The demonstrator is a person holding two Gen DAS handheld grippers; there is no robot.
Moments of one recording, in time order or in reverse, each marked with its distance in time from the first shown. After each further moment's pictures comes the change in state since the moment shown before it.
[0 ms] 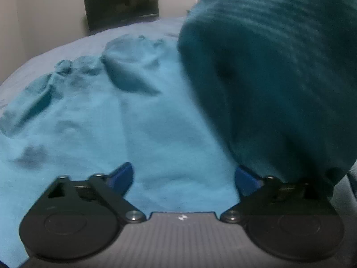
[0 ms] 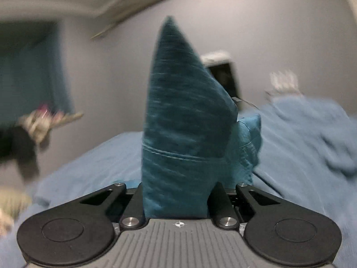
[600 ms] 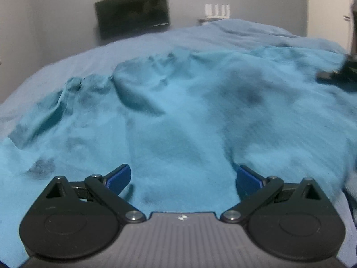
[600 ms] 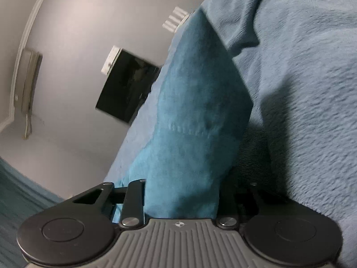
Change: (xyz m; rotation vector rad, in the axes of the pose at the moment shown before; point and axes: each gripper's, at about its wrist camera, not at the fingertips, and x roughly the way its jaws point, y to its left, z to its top) left arm -0.001 -0.028 0.008 0.019 -0.055 0.069; right arm -0.007 -0.215 -0.112 0.990 0.034 -0.133
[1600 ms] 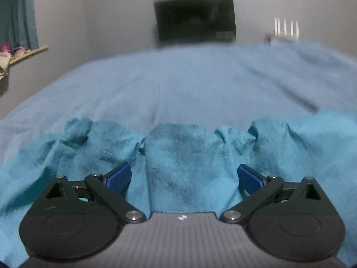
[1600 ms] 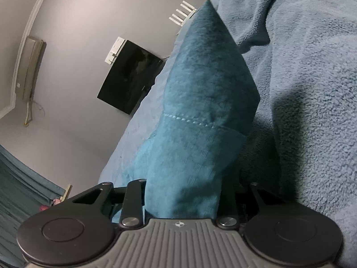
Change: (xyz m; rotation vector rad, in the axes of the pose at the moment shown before) left arm 0.161 0.038 0.118 -0.185 -0.003 0.303; right arm 0.004 0.020 -0.007 -0.089 0.061 0.002
